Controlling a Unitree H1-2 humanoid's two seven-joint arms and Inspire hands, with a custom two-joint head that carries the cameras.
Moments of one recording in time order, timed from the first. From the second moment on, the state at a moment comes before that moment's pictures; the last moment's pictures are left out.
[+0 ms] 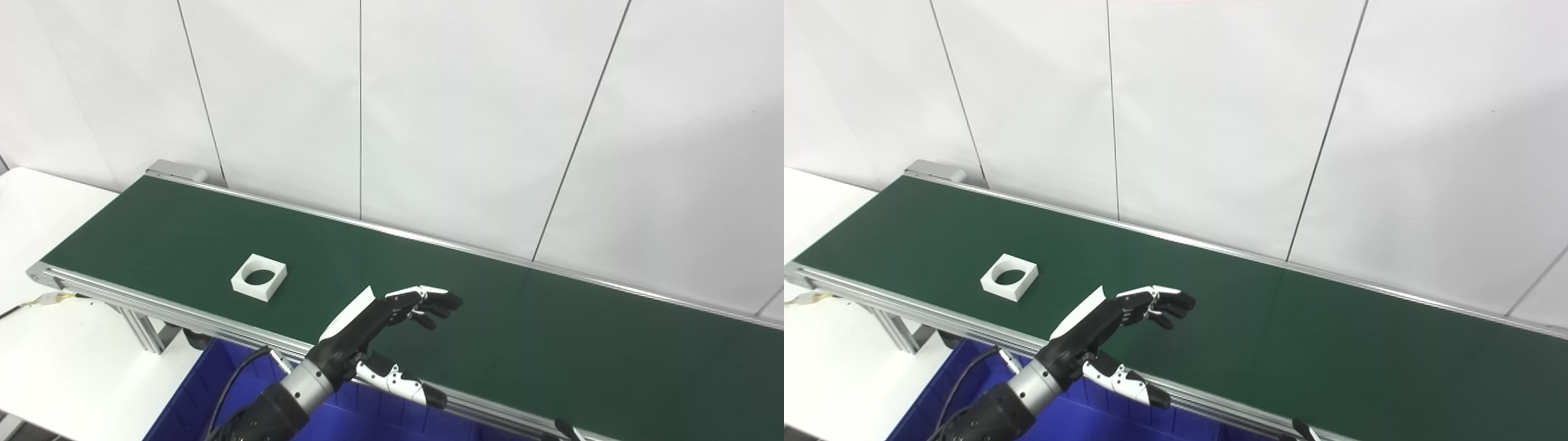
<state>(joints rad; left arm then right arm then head) -0.03 0.22 -0.14 -0.26 0.16 -0.07 -0.24 0.18 -0.09 0.18 0.05 -0.18 -0.26 0.05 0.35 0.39</state>
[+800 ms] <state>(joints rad) -0.21 0.38 -0.16 -0.19 0.39 0.07 -0.32 0.16 -0.08 0.18 0.07 -0.17 -0.28 0.05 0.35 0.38</state>
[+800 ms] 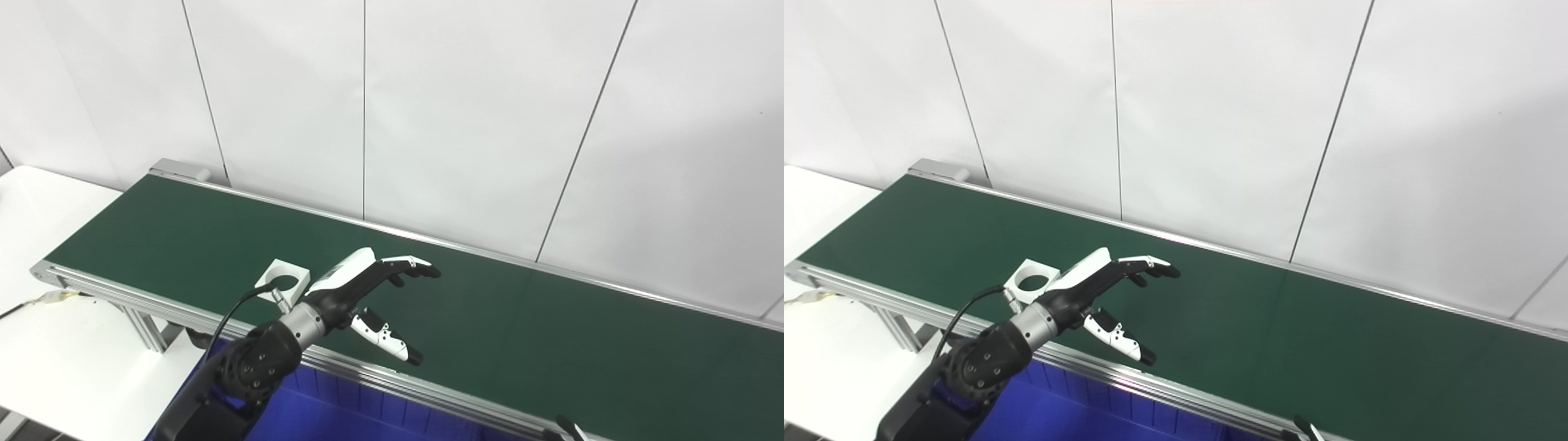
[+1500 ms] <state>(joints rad) -0.36 0.52 -0.22 -0.03 0.57 0.12 -0.45 0.16 -0.08 0.18 0.09 -0.18 -0.29 0.05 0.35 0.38</state>
